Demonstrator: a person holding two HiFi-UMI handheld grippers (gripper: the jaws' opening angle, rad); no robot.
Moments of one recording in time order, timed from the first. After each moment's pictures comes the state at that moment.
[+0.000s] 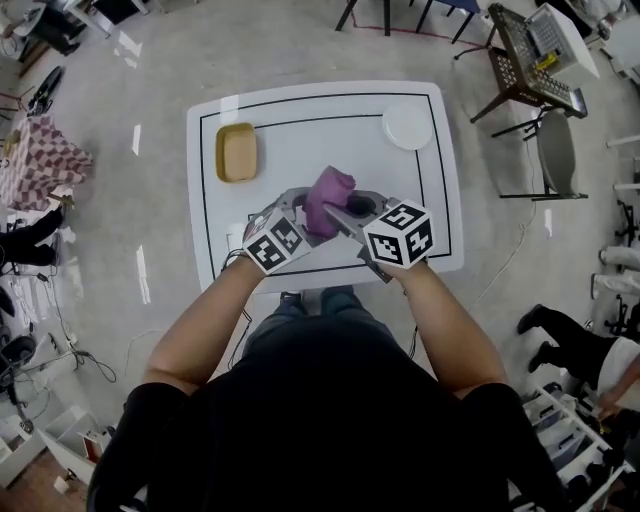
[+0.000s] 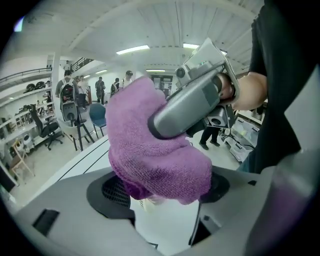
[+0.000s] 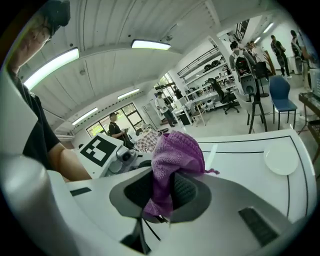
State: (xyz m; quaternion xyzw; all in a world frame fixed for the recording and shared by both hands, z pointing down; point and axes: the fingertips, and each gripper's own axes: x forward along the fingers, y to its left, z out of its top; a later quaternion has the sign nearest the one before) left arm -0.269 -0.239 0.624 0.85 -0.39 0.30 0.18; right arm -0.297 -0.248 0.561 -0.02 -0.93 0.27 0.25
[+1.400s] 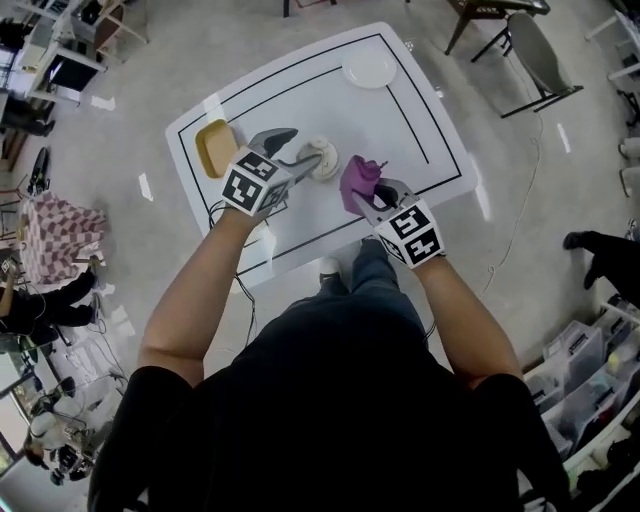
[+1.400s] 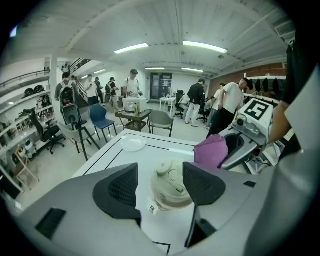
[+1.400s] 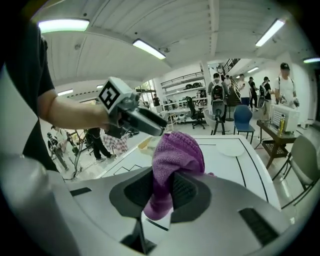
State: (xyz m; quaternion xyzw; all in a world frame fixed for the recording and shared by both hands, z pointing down) left arm -0.245 -0.259 0.582 0.85 -0.39 0.31 0.19; right arm -0.152 -0.197 0.608 0.18 -0.93 0.16 0.26
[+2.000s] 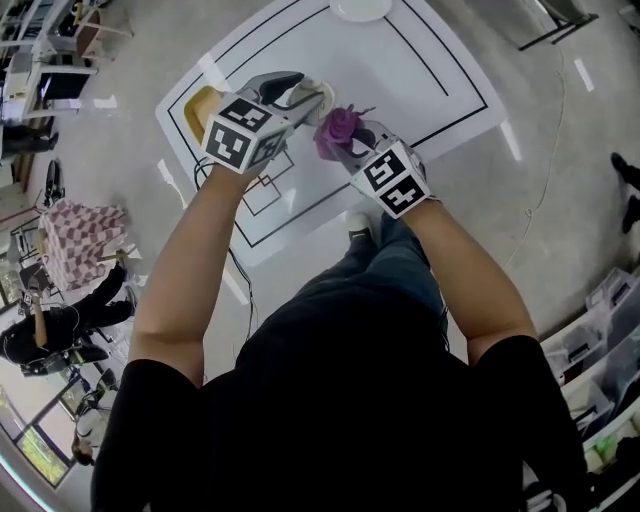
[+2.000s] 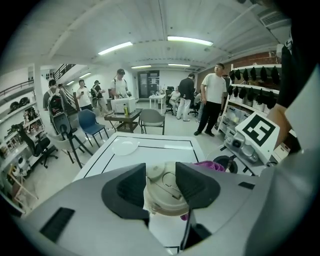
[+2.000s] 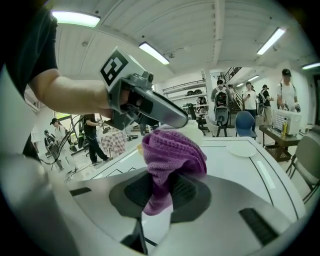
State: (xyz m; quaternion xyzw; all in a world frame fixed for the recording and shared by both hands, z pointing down) left arm -0.225 -0.255 0.625 0.87 -0.33 0.34 0.14; right arm -0.211 -0.180 0.682 0.20 -0.94 0.13 0.23
